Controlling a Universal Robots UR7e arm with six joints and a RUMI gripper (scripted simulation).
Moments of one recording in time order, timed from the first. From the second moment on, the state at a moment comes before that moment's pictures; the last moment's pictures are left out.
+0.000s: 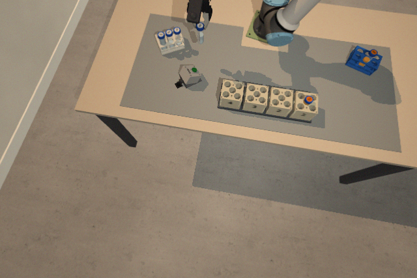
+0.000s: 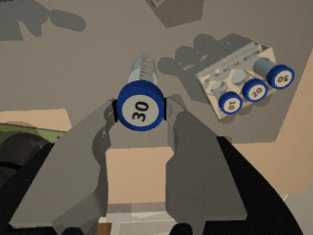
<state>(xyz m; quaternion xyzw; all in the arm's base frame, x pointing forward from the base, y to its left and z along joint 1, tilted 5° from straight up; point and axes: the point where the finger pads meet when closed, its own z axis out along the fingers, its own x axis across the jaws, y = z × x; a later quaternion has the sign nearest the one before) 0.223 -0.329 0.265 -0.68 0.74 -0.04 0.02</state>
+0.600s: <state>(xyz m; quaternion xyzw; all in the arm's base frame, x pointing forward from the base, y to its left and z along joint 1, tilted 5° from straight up) 0.276 -0.238 0.267 -0.68 0.74 -0.04 0.02</state>
